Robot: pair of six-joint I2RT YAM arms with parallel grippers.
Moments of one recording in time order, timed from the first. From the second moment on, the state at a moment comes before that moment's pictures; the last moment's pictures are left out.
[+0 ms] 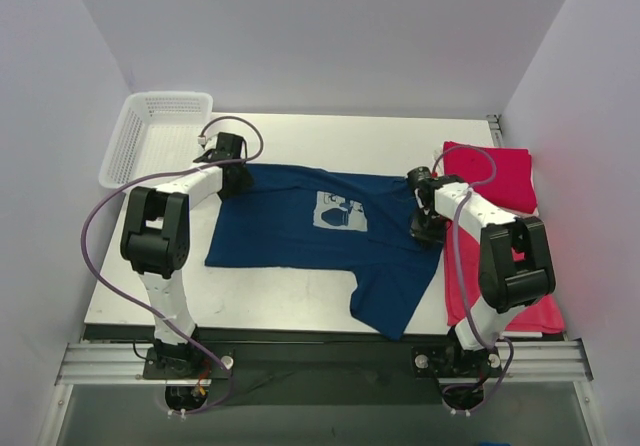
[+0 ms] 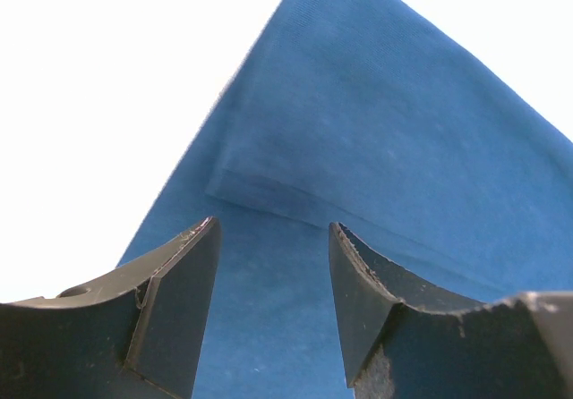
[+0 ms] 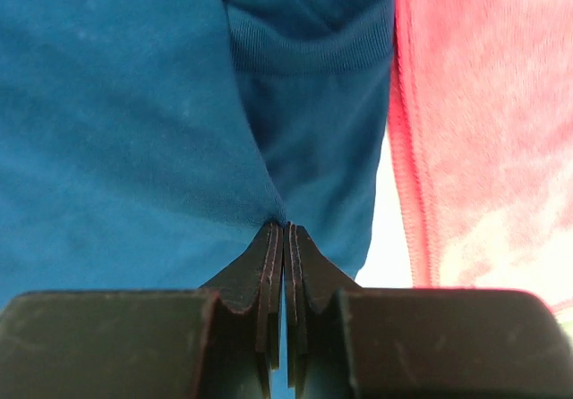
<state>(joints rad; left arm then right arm) -0.22 1.96 1.35 -0.37 -0.27 -0.69 0.24 1.65 1.06 -0.83 0.29 0.61</state>
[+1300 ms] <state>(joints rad) -0.21 2.07 1.47 -0.42 -0.32 -0.67 0.40 1.73 1.19 -0.84 0.35 0.64</state>
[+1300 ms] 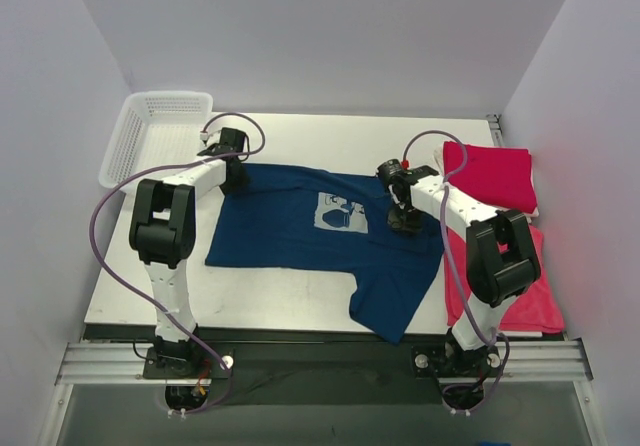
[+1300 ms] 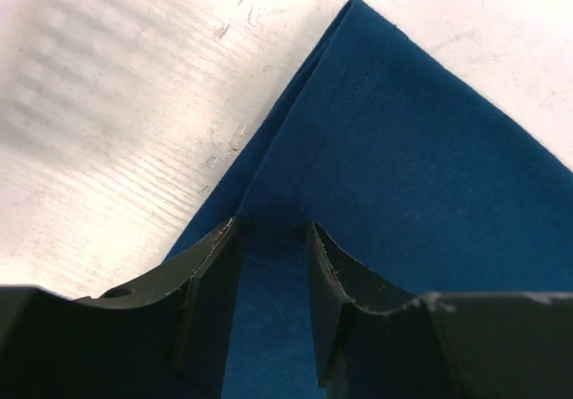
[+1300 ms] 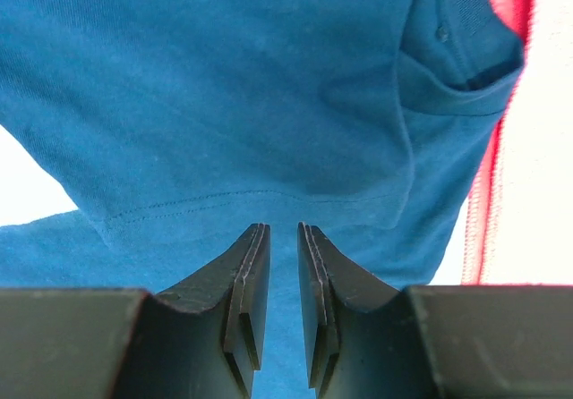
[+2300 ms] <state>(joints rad) -0.21 2.02 1.49 -0.51 -0.42 -0.66 0.41 1.75 1.19 -0.84 0.35 0.64</state>
